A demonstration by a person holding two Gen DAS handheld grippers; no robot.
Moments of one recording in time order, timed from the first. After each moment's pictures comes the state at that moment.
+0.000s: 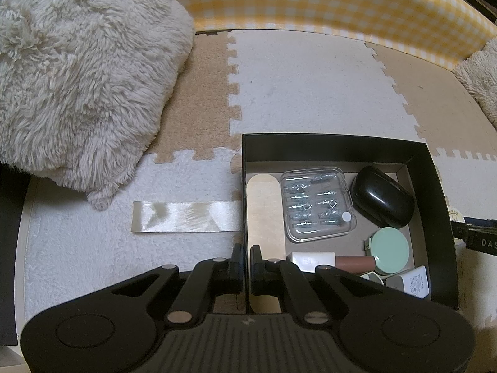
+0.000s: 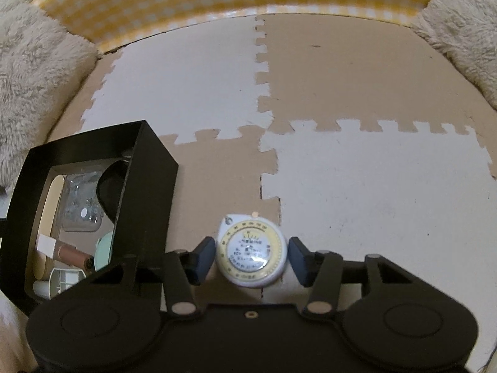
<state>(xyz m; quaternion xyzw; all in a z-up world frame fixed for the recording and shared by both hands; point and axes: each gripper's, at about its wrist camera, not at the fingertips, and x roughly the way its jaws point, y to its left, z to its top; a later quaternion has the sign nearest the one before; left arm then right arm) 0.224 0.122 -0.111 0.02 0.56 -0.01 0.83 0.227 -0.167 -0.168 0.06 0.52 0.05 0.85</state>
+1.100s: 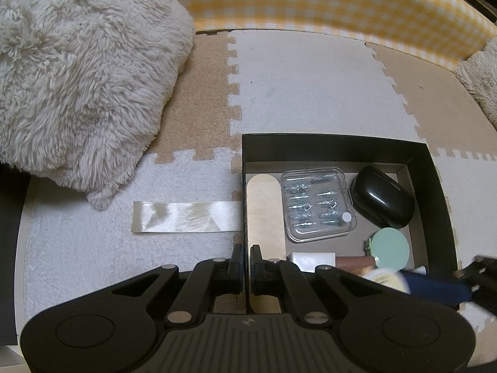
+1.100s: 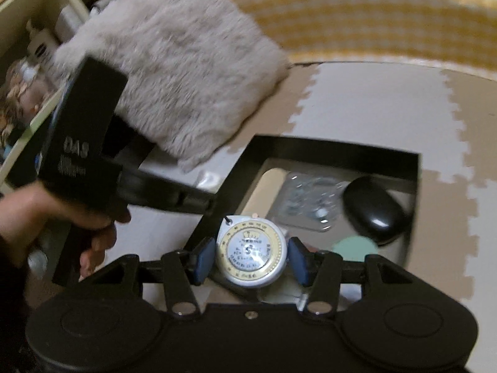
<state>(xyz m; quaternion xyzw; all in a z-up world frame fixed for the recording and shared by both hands) 0.224 0.122 -0.110 0.01 0.56 -0.01 0.83 0.176 -0.043 -0.110 0.07 0.45 0.32 0.83</state>
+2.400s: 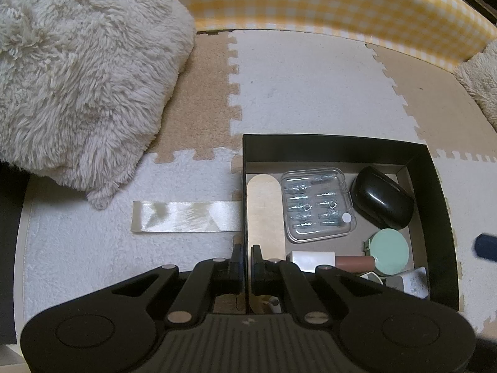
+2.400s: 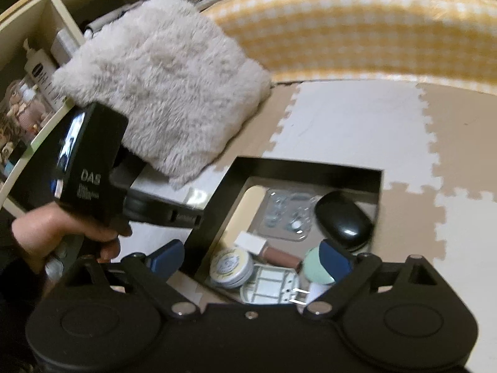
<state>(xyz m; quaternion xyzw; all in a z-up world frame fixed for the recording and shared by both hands) 0.224 0.122 -0.111 0.01 0.56 -0.01 0.83 0.172 -0.085 -0.081 0.08 0.43 0.29 0.85</state>
